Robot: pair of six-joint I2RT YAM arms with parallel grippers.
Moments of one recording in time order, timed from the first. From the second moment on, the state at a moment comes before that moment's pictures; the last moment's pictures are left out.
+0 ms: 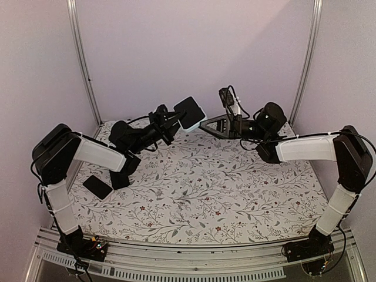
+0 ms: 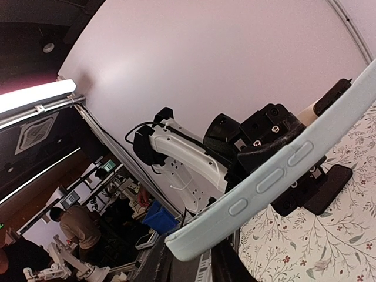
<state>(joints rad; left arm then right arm) -0.65 1.87 0.96 1.47 0.53 -1.93 0.66 1.72 1.06 1.09 -1.00 1.06</state>
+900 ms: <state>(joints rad) -0.67 1.87 0.92 1.47 0.56 -1.90 0.68 1.61 0.99 0.84 -0.88 0.93</state>
